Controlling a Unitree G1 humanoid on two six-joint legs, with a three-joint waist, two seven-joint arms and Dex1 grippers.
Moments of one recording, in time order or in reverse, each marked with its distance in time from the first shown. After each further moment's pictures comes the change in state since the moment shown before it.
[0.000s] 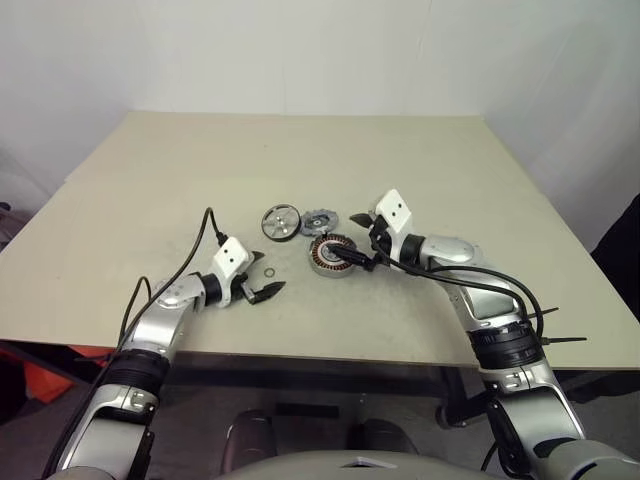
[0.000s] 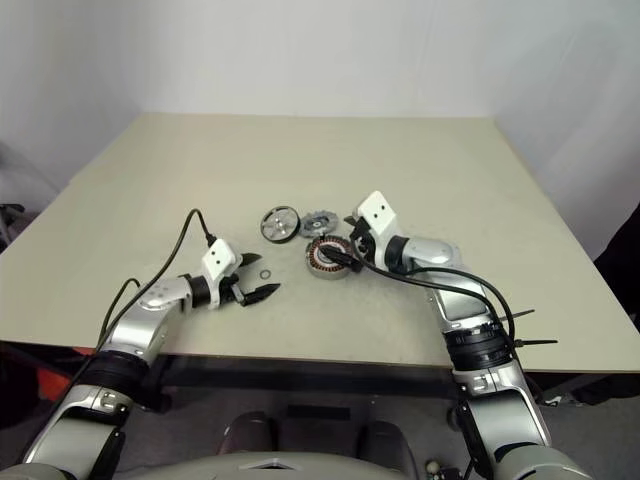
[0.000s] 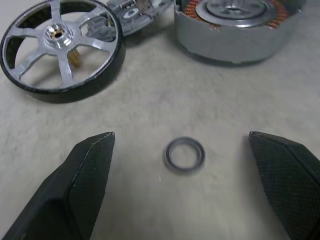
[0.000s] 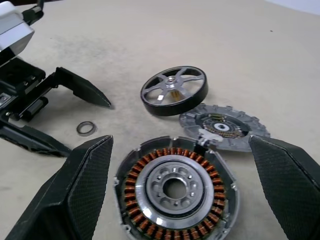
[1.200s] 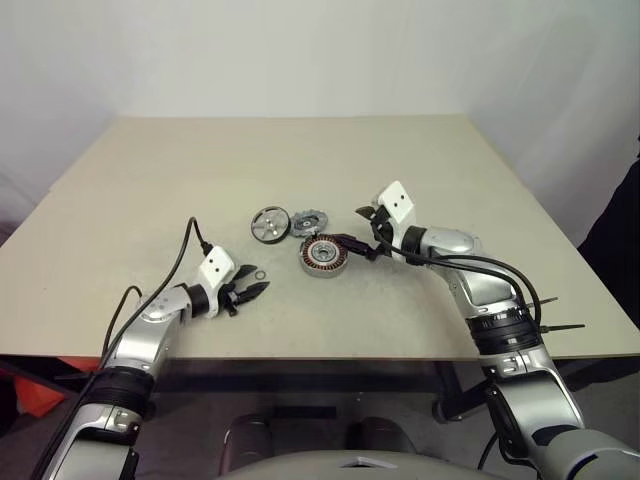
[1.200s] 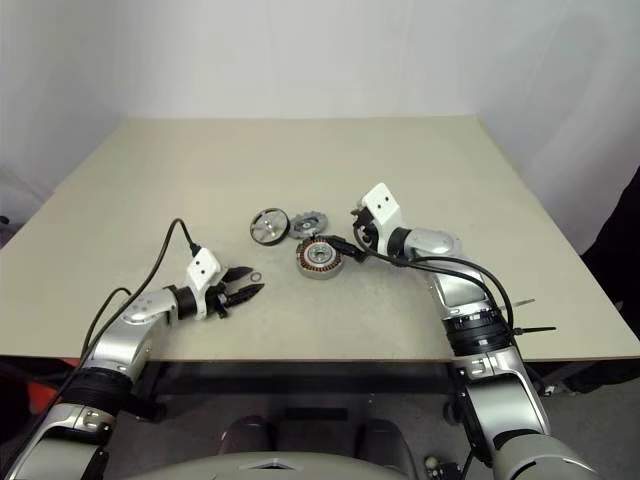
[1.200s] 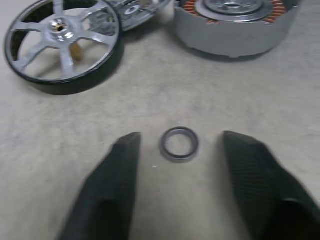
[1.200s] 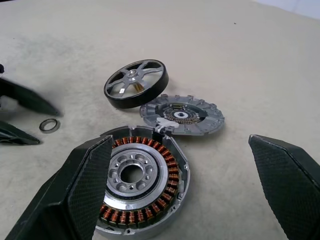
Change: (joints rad) left arm 0.098 0.055 0.014 -0.057 -0.053 0.004 0.010; right arm -0.060 -0.009 -0.007 0.097 0.000 -0.018 -0.038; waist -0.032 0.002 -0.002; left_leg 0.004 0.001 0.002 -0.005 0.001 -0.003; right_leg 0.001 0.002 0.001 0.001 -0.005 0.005
